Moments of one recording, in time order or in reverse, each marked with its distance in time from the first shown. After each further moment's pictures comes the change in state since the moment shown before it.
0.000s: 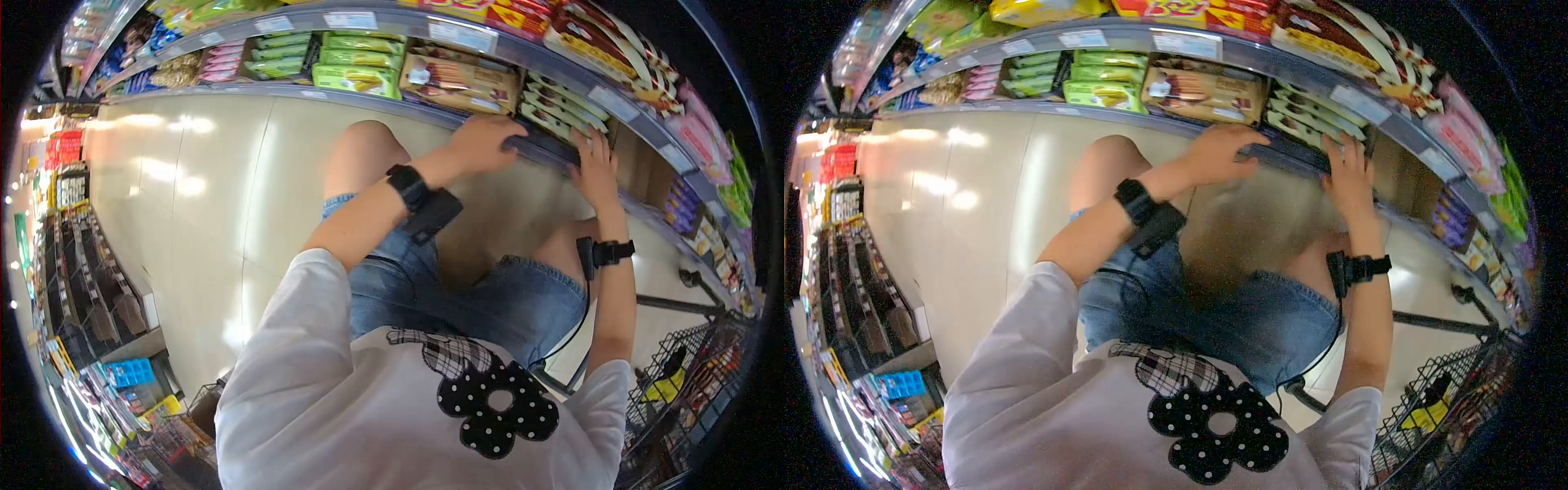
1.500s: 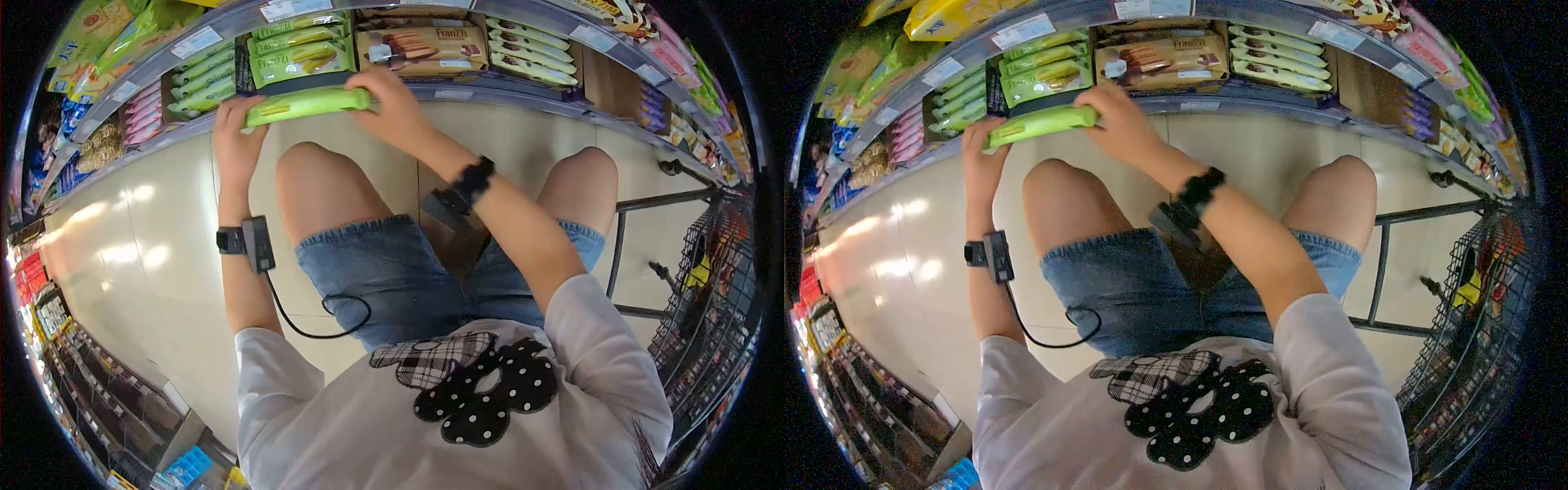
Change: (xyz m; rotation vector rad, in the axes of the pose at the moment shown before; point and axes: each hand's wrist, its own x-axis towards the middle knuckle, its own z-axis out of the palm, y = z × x) left_hand -0.142 -0.125 -0.221 0.339 0.371 -0.194; right_hand 0.111 -0.281 0.007 1.215 0.398 -0.094
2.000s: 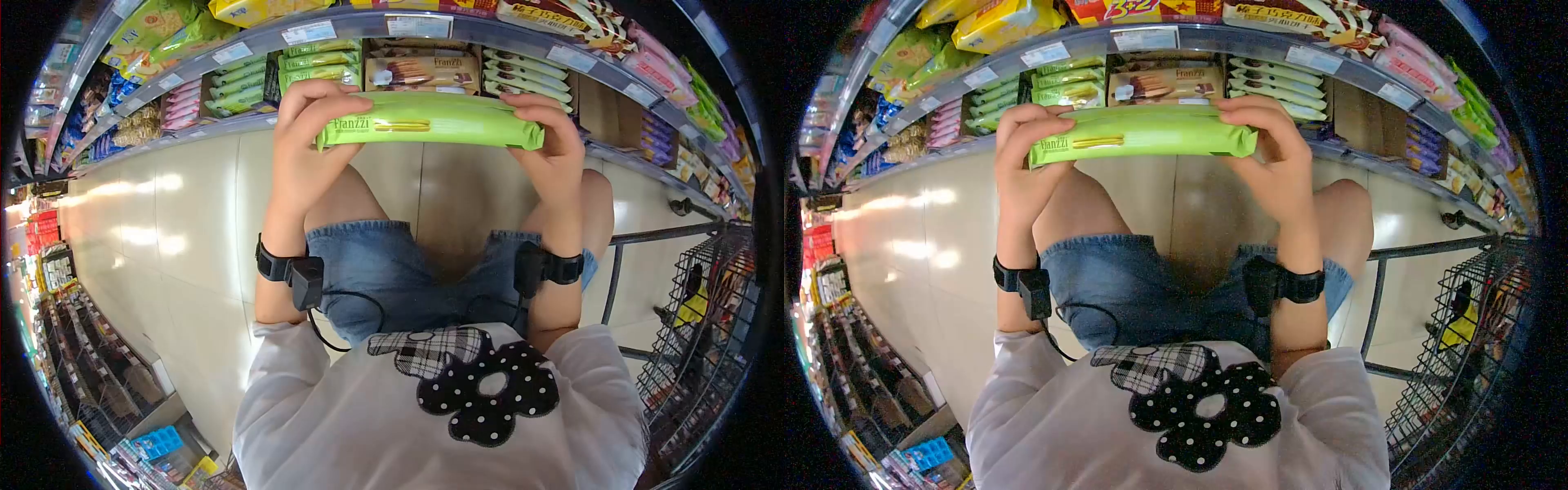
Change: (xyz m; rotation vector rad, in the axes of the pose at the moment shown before) left_hand 0.016 0.199 -0.016 -0.417 0.036 0.219; right_hand -0.045 -0.085 -0.195 0.268 0.092 -0.064
